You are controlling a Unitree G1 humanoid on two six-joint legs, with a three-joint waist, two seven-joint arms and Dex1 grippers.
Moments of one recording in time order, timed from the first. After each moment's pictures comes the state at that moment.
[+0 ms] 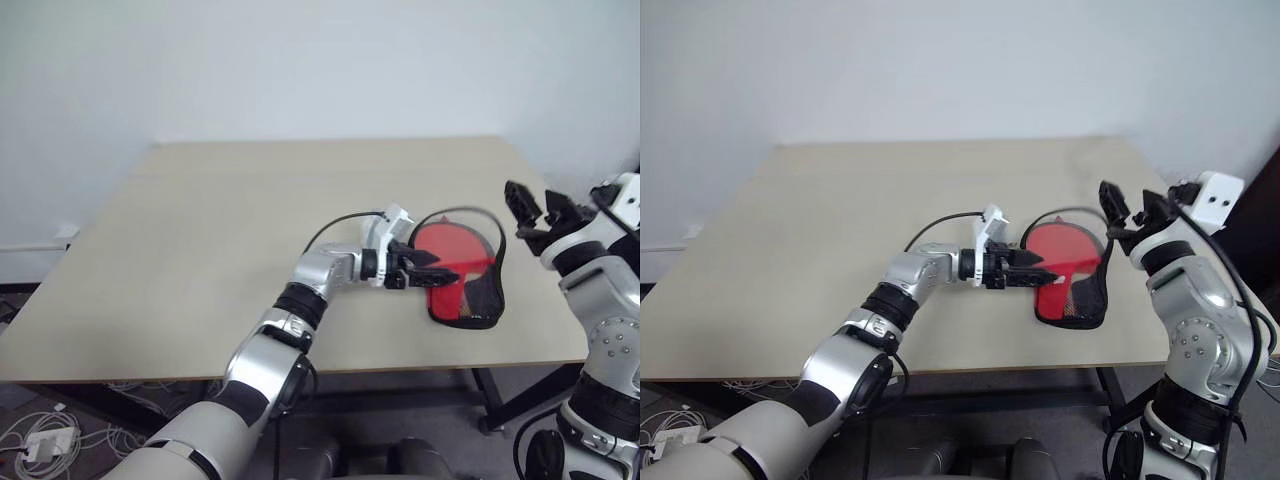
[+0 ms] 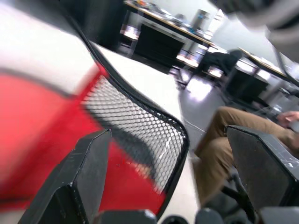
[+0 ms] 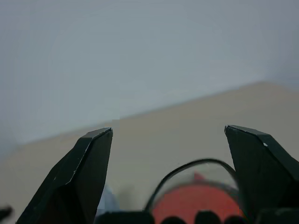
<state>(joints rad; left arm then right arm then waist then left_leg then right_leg) -0.96 -0.03 -0.13 0.83 -0.28 0.50 -1.05 -0.34 -0.30 -0.48 -0.43 0.58 0.84 0.13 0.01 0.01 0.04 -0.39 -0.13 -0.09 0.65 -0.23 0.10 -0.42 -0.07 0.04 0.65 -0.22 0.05</state>
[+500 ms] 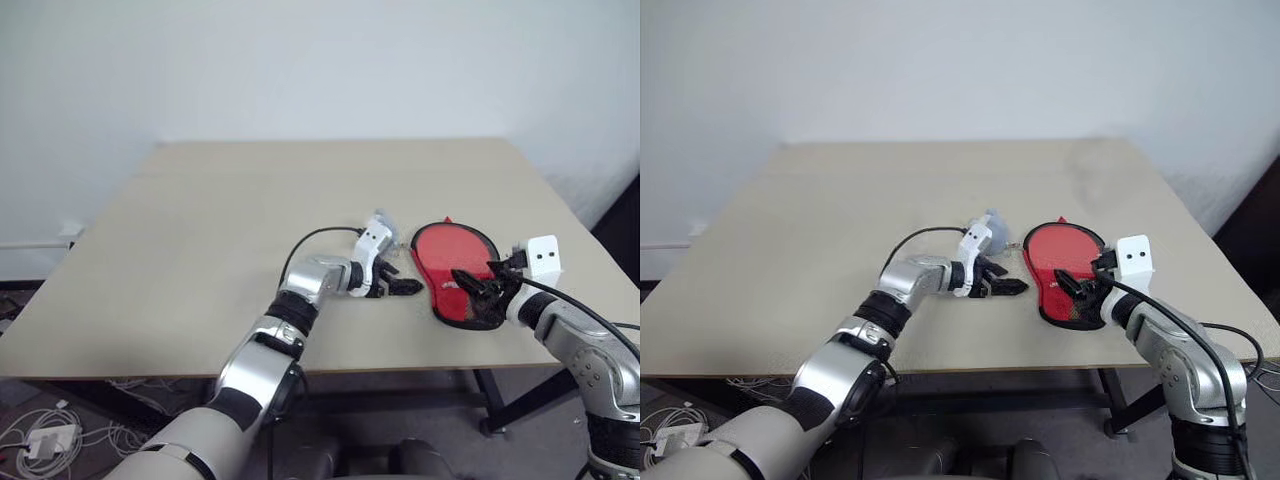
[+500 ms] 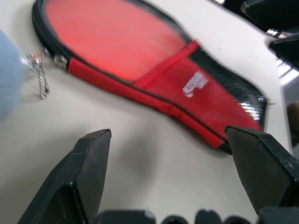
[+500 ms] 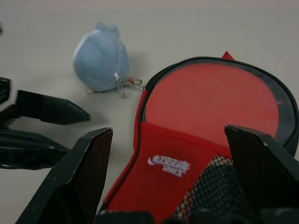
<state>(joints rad) -0.91 -0.07 -0.16 0.87 -0.16 0.58 -0.80 -0.13 -0.54 -0.22 -0.39 0.51 0.87 0.33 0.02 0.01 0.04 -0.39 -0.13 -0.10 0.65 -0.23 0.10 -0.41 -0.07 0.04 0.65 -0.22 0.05</state>
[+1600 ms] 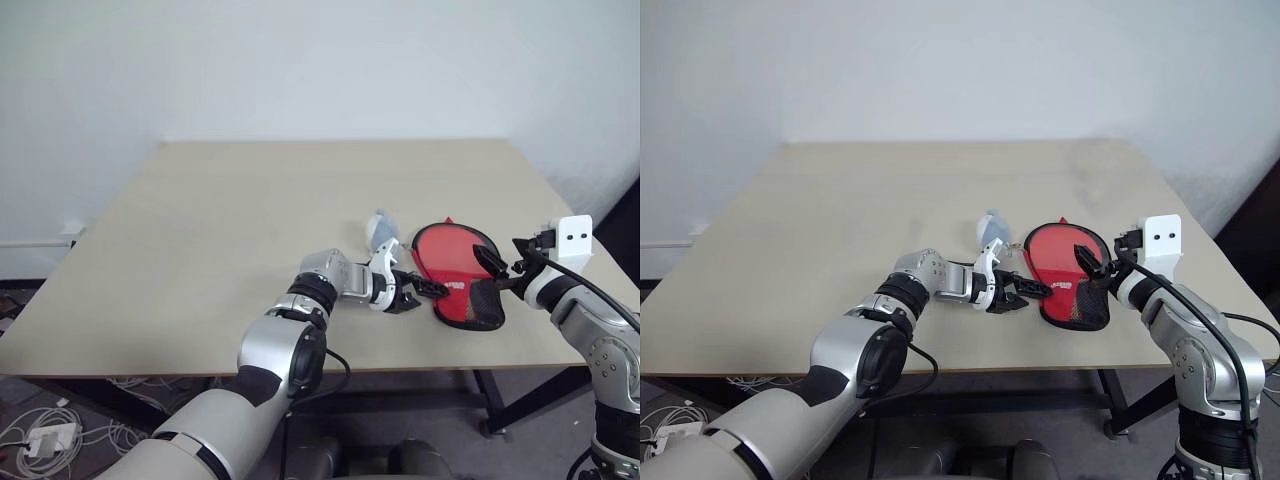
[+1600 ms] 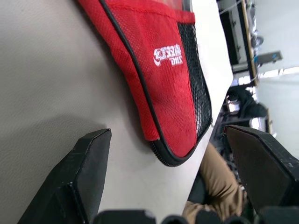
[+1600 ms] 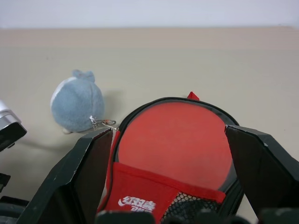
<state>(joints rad) -1.12 -0.16 0.22 1.18 -0.42 1.01 -0.54 -0.19 -0.50 -0.30 -0.40 0.51 0.86 0.25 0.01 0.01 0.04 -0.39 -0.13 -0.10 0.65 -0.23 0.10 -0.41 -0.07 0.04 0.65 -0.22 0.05</state>
